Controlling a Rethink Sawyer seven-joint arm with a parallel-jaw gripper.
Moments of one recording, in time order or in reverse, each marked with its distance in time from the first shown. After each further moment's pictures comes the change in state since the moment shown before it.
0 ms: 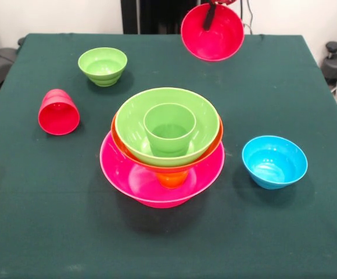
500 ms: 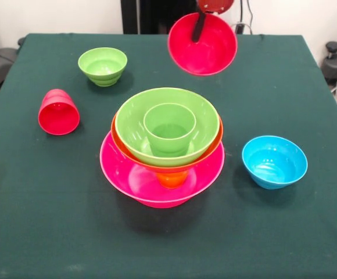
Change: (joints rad) arm -0.061 0.046 -0.004 -0.173 -0.064 0.073 0.000
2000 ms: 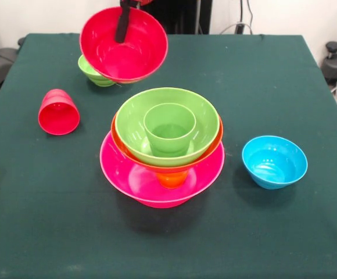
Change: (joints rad) arm -0.176 0.005 0.025 -0.263 -0.147 0.079 0.000
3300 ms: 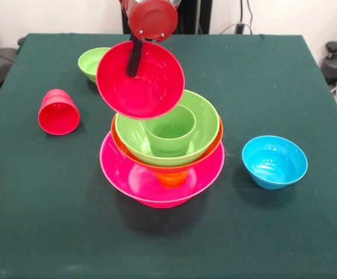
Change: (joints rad) arm -0.062 0.053 0.130 -0.140 -0.123 0.061 0.000
